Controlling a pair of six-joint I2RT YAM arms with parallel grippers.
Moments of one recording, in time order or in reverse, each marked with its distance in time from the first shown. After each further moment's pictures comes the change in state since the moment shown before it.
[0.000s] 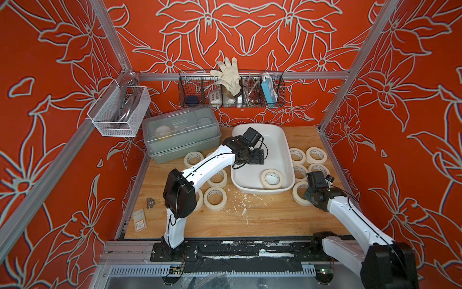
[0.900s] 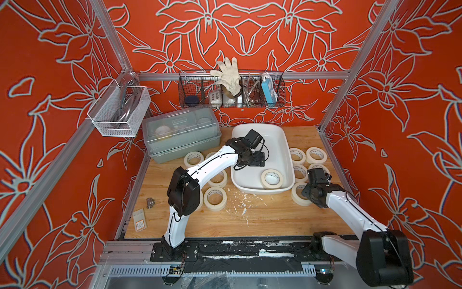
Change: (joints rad) left arm 0.000 0.047 0.002 0.003 0.038 0.011; right arm -0.044 0.048 0.048 0.028 -0.094 -0.066
